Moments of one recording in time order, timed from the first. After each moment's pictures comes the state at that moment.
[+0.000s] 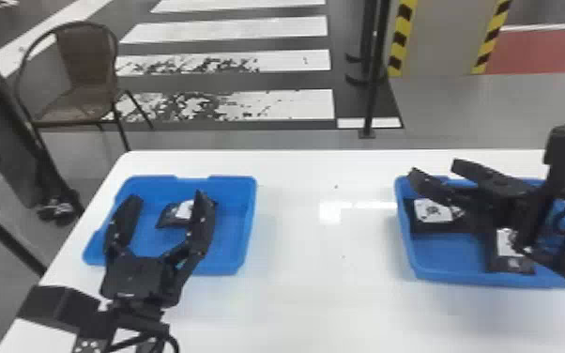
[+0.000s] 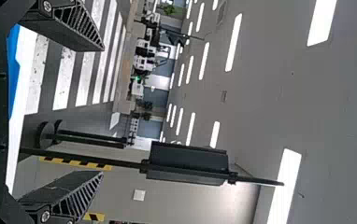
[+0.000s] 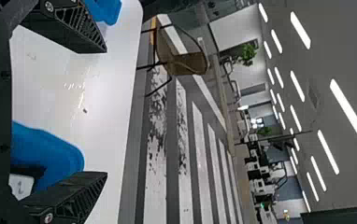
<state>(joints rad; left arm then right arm) 0.52 0.10 -0.02 -1.98 0.25 -0.39 -0.04 -0.04 -0.24 -0.06 -1.79 -0.35 0.60 0.53</state>
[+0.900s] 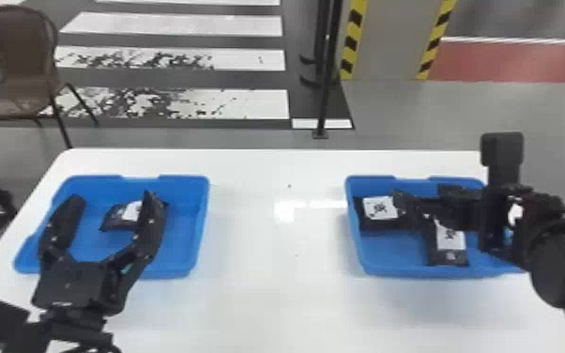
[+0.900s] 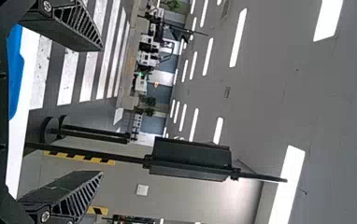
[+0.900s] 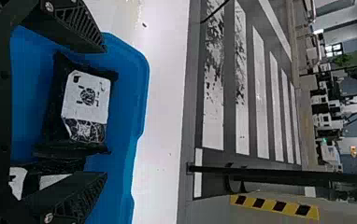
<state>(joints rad) 0.52 0.10 -0.01 -1.99 0.25 -0.37 -0.06 -0.09 -0.23 -0.11 -1.84 -0.15 0.94 0.39</state>
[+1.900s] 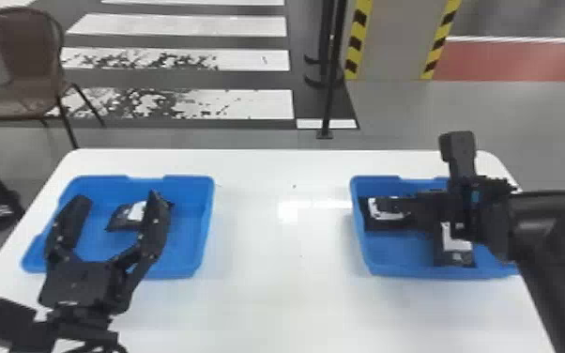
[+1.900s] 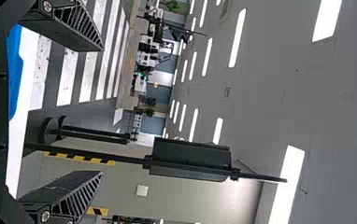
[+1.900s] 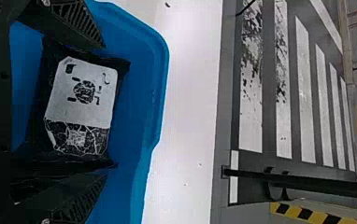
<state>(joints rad) 0.52 0.09 -0.01 -1.99 0.25 -0.37 -0.06 -0.31 -0.23 0.03 -1.49 -0.11 0.95 0.36</state>
